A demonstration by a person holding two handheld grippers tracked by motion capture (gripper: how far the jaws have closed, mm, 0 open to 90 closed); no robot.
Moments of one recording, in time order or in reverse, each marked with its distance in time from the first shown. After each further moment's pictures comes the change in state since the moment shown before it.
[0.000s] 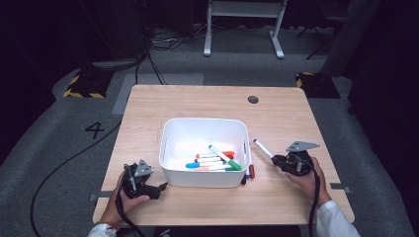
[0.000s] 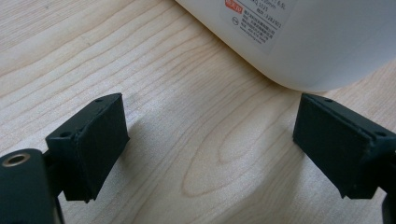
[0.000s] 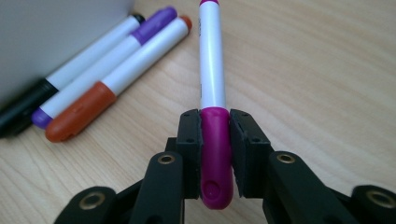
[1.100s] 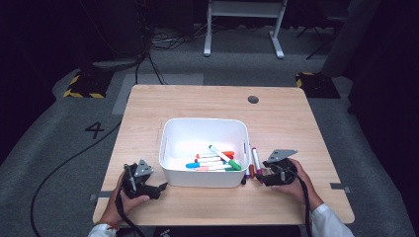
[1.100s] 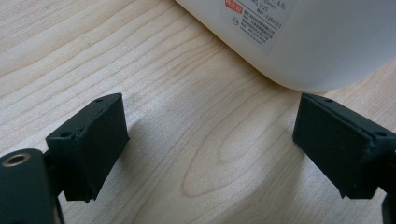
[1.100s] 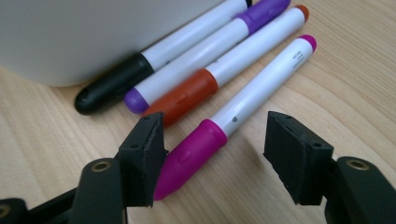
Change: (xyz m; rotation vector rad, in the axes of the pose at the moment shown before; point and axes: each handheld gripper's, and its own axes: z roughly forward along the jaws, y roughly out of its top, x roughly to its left) left arm 0.000 0.000 0.000 0.000 -0.004 0.001; right arm 0.050 0.004 0.024 0.113 0.109 -0.159
